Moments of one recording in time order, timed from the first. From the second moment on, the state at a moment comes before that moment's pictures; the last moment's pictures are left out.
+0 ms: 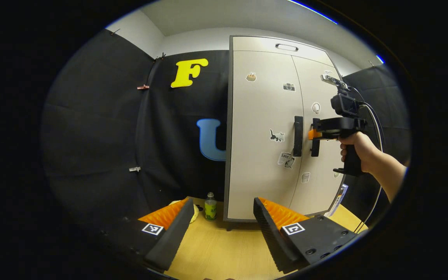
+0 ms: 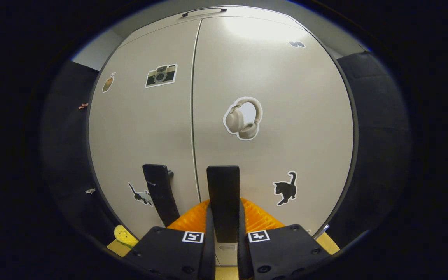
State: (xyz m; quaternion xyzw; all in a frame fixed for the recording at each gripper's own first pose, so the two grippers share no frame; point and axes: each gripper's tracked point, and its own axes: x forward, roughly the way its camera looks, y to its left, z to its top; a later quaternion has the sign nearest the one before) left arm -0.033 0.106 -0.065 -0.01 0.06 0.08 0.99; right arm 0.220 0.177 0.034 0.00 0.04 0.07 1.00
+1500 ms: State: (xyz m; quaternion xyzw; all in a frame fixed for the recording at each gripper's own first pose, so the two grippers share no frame) left arm -0.093 -0.038 -0.054 0.00 0.06 0.07 1.00; right arm 0.115 0.088 0.046 0.03 0.03 0.20 0.98
